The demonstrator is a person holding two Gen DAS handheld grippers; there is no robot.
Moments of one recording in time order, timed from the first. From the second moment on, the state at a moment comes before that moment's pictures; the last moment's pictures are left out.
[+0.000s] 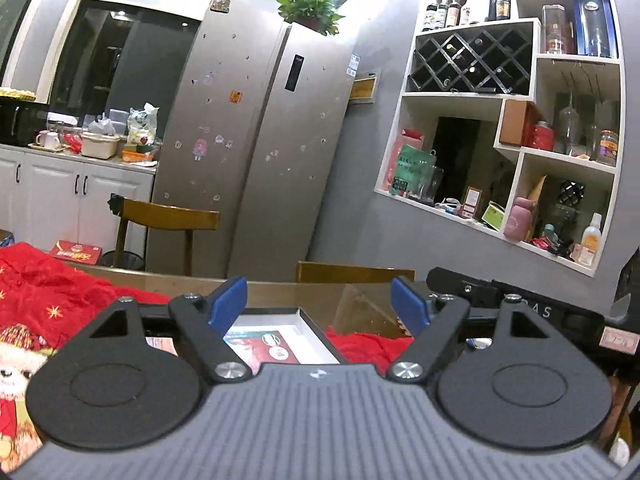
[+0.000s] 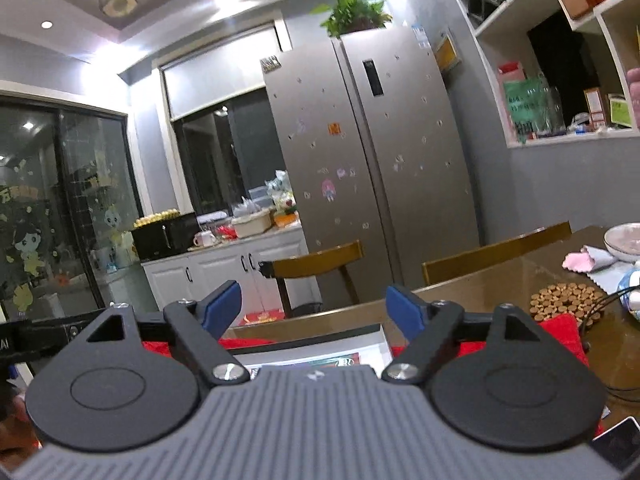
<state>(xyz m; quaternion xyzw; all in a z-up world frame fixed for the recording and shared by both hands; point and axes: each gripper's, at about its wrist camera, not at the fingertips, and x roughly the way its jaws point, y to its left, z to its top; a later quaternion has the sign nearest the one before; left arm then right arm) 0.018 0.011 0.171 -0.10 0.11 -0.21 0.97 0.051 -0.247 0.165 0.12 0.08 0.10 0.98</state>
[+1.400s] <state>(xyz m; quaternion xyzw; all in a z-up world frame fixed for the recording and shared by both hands) 0.014 -0.053 0.005 -0.05 0.30 -0.05 0.95 0.112 -0.249 0.010 0.17 0.32 0.11 0.93</state>
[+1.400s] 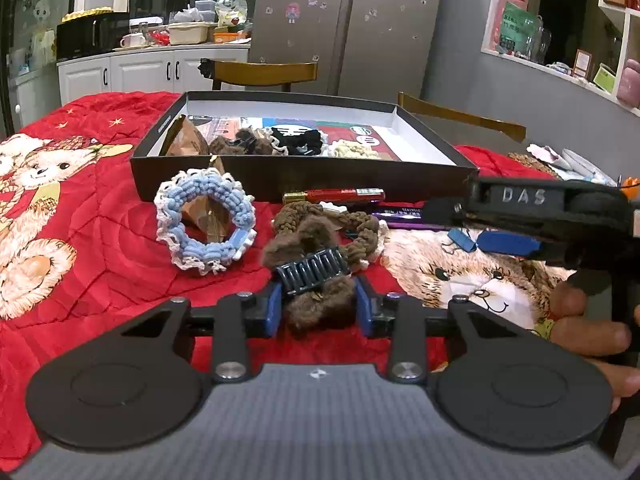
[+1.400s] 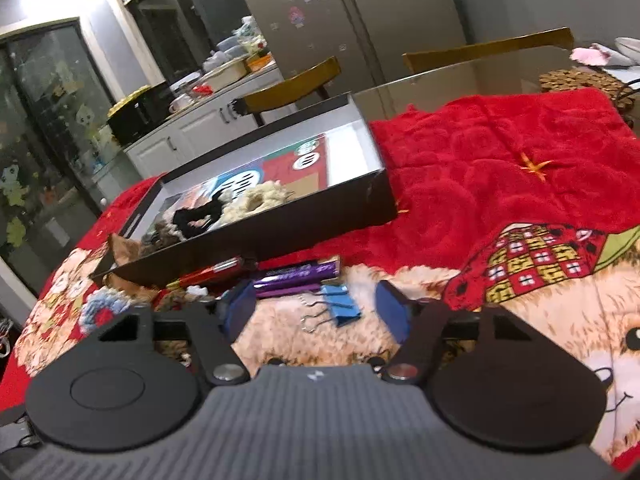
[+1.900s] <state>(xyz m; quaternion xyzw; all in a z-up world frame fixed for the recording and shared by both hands) 0.017 -0.049 0.003 -0.05 0.31 -0.06 0.95 0.105 -0.216 0.010 0.03 0.31 0.06 0.95</state>
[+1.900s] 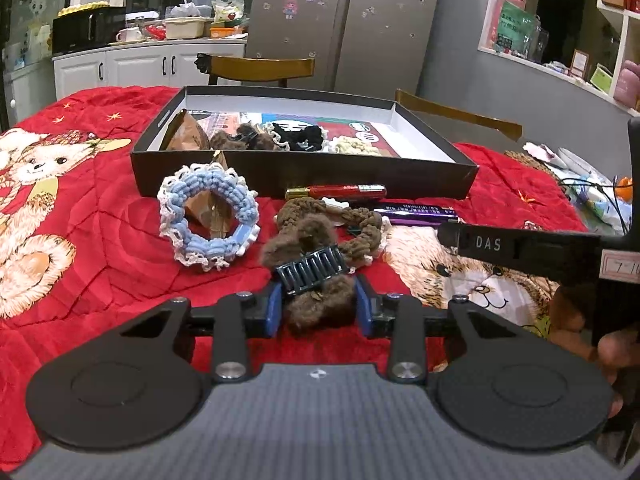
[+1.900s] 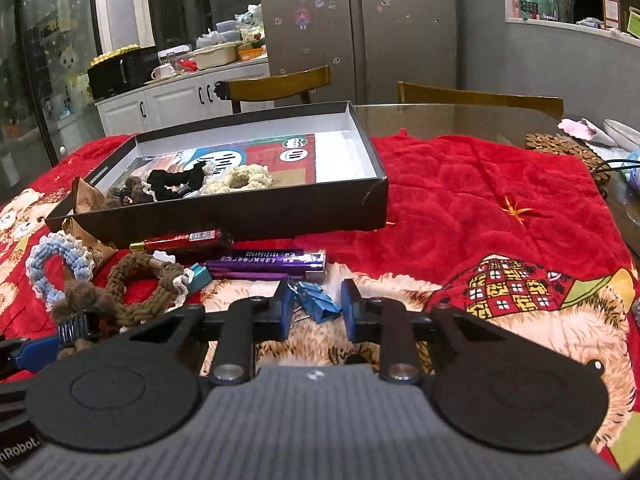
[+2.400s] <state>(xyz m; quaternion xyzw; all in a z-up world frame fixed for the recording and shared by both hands) 0.013 -0.051 0.004 -0.04 0.30 -0.07 0.95 0.107 -0.220 0.010 0.05 0.31 0.06 0.95</state>
